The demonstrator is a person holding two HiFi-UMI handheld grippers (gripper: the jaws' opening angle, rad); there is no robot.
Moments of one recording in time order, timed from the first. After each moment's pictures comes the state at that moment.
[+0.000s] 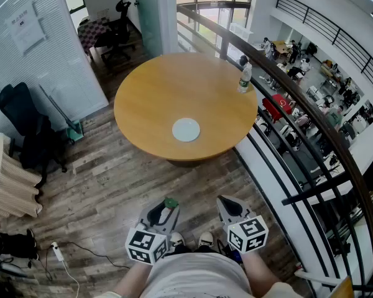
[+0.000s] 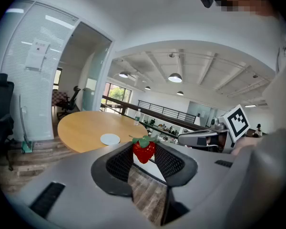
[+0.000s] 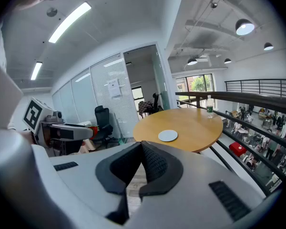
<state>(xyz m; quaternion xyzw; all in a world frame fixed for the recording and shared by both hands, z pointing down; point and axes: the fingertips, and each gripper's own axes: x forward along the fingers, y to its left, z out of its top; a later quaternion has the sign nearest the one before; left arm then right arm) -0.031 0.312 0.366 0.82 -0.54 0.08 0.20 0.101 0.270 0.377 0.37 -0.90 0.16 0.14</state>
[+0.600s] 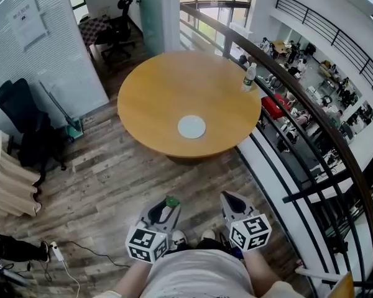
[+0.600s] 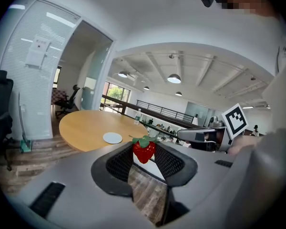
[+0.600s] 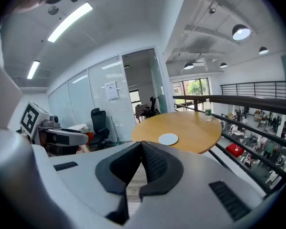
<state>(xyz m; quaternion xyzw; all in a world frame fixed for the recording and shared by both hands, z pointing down) -0.063 0.326 0.372 0.82 -0.52 0.07 0.21 0.076 0.277 0.371 0.40 -0.89 0.16 0.12</state>
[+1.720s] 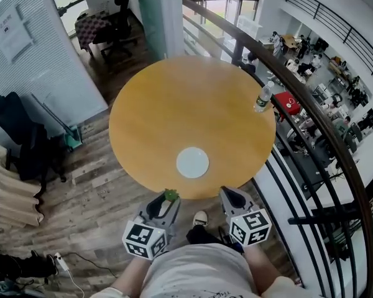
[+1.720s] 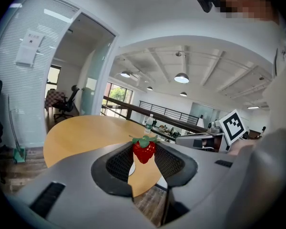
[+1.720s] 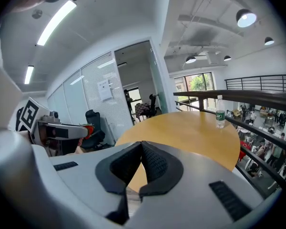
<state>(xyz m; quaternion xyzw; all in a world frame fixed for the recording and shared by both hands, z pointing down) -0.090 0.074 0.376 0.82 -0.54 0.07 0.20 0.046 0.023 0.397 0.38 -0.90 0.18 0.12</state>
